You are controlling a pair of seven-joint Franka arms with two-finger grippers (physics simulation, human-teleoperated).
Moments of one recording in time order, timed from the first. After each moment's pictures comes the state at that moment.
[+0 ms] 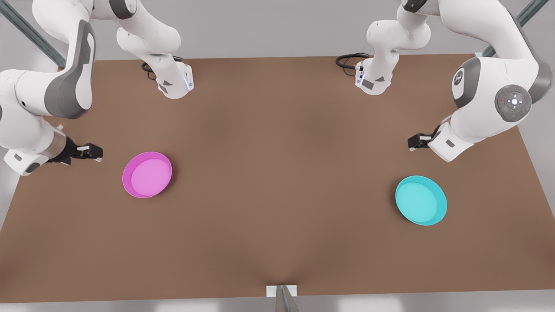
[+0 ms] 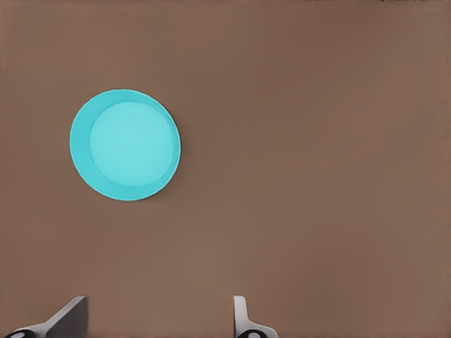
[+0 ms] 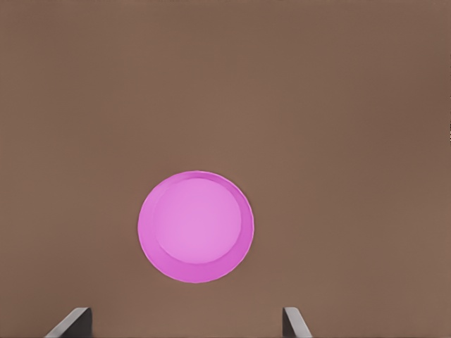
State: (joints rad) left arm -0.12 0.21 0.00 -1.36 0.00 1.41 -0.09; right arm -0.06 0.20 -0.02 -1.41 -0.08 1.52 -0.19
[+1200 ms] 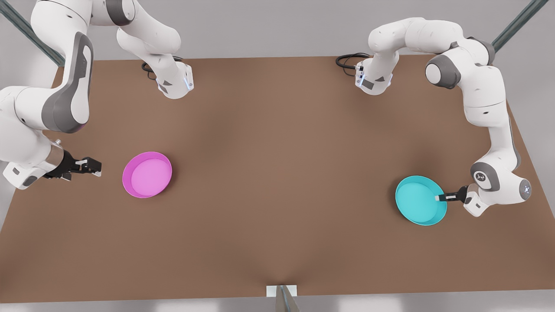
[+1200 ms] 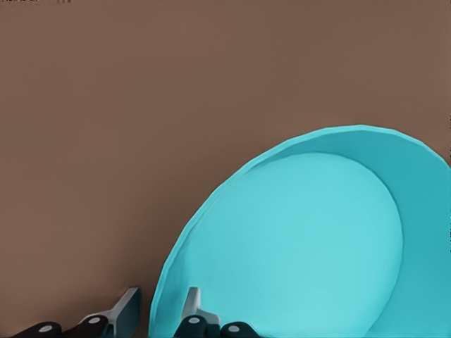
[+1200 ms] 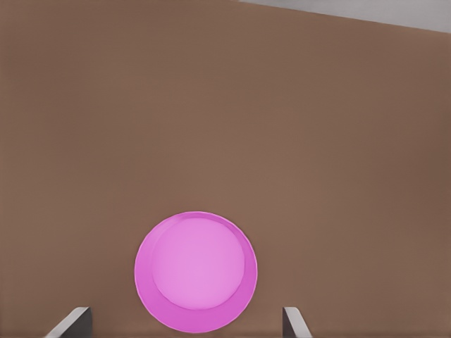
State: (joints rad) left arm 0.31 0.86 0.08 -1.41 -0.30 2.00 0.42; right arm -0.08 0.25 -0.02 -1.42 -0.02 1.64 -0.24
